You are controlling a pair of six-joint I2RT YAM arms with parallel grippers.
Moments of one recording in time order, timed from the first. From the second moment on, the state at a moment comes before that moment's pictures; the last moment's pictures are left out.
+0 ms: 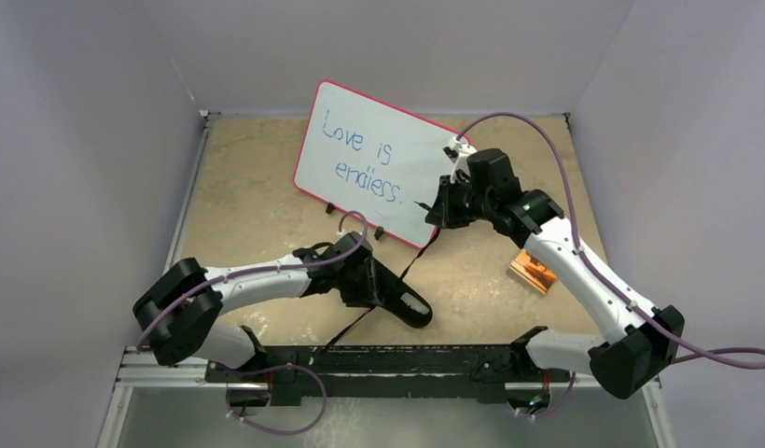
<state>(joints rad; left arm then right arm) -0.90 1.42 0.67 -0.28 0.17 -1.06 0.54 1.23 1.19 -0.68 -0.21 0.41</state>
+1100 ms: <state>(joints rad) -1.13 1.40 0.76 -0.46 -0.40 -0.50 0.45 1.19 1.20 -0.73 -0.21 0.38</state>
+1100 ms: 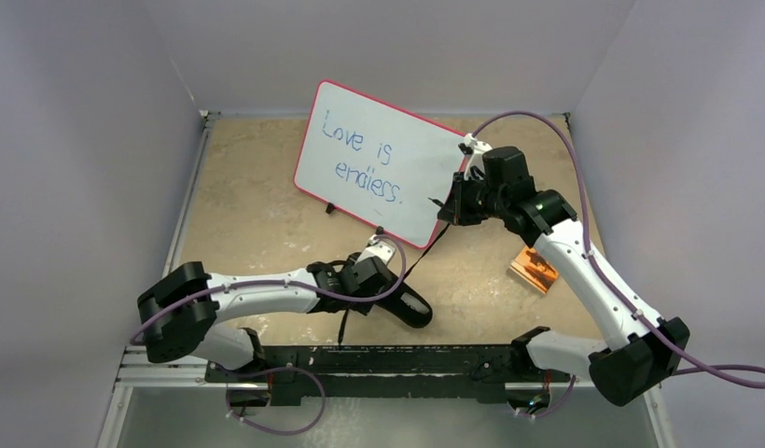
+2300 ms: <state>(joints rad) -1.08 1.04 0.64 -0.31 -0.31 -0.74 0.46 1.19 1.02 -0.75 -0.37 0.20</state>
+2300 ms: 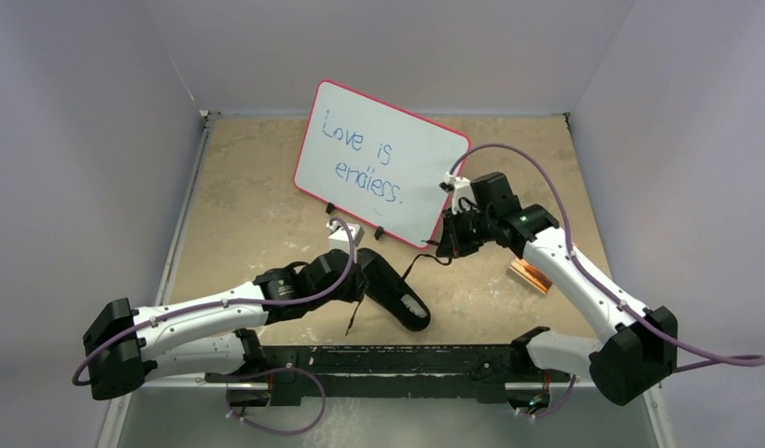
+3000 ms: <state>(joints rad) -1.06 1.06 0.64 -0.29 -0.38 -0.83 0.62 1.40 0.74 -0.52 -0.39 0.45</state>
